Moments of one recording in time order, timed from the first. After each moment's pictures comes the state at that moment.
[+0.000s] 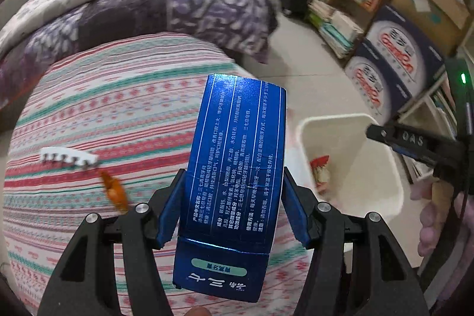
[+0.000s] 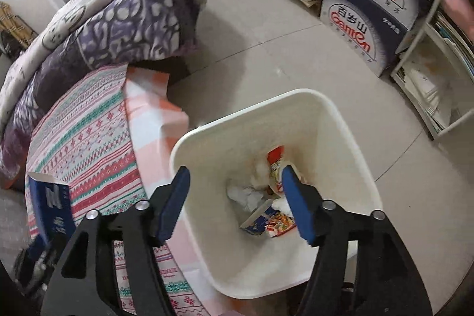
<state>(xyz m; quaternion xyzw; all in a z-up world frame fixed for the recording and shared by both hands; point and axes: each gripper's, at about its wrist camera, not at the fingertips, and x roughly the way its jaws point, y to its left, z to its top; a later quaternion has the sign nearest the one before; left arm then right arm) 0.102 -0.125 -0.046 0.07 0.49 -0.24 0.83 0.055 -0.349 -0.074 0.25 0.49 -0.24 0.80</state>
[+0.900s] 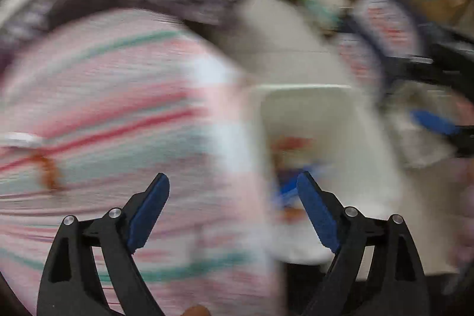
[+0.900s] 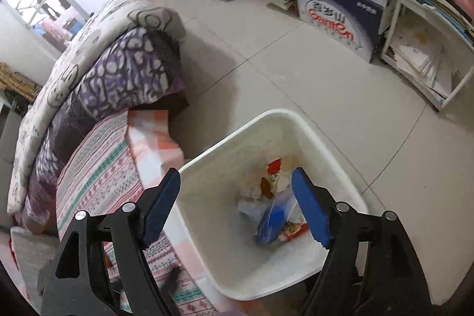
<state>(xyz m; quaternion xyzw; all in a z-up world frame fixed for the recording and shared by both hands) 0.082 -0.188 -0.090 0.10 0.52 -0.20 0.83 0.032 -0.388 -0.054 0.34 0.44 -0.24 0.80</state>
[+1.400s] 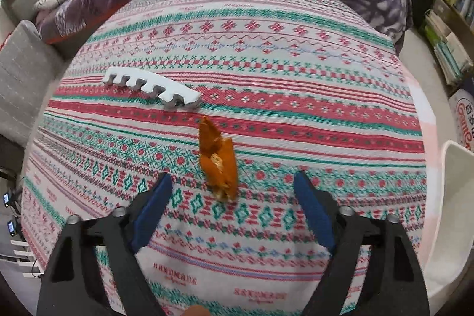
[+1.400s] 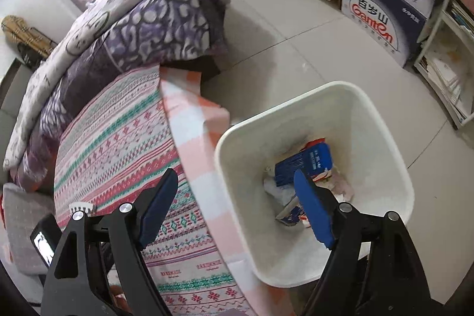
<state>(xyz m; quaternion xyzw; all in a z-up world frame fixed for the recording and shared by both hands) 0.147 -0.049 -0.132 0.05 0.55 0.02 0.83 0.069 -0.317 -0.067 0.29 0.48 -0.18 0.81</state>
